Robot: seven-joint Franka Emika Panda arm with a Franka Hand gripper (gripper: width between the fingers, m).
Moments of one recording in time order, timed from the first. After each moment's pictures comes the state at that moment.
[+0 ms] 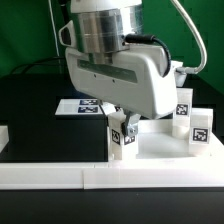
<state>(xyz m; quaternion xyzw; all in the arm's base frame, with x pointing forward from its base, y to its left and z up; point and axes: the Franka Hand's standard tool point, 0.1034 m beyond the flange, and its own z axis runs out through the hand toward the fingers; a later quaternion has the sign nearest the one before) 0.628 -0.002 0.069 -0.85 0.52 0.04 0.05</state>
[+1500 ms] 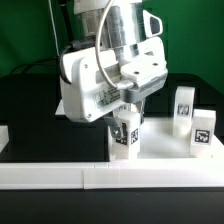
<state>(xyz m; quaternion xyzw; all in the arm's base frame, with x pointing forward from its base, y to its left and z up) 0.629 0.006 0.069 -0.44 0.90 0.05 0.07</state>
